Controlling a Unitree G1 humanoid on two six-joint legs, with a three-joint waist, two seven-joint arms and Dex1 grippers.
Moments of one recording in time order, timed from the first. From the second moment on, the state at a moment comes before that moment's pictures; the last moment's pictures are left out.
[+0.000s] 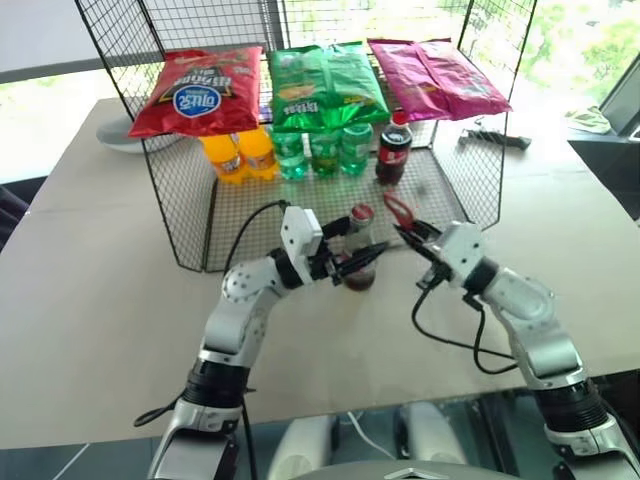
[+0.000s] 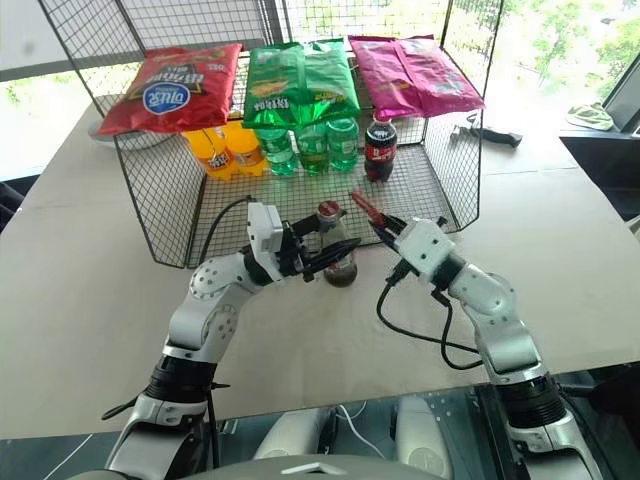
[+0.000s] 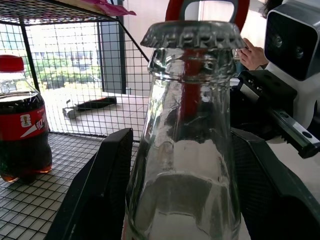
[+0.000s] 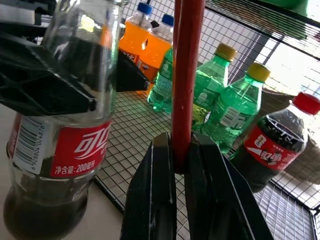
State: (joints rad) left arm -0.33 0.27 -0.09 -0.07 -0.39 0.07 -0.93; right arm -0.26 -0.39 0.19 -0.22 -0.02 -0.08 0.56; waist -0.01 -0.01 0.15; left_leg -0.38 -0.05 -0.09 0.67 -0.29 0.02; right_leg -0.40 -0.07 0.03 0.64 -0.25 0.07
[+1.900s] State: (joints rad) left arm -0.35 0.27 -0.11 -0.04 -0.38 0.04 -0.92; right arm -0.45 -0.55 0.26 -0.06 -0.66 -0.45 0.21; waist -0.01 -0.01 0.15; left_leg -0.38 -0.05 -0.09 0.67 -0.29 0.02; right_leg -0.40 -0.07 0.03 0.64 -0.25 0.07
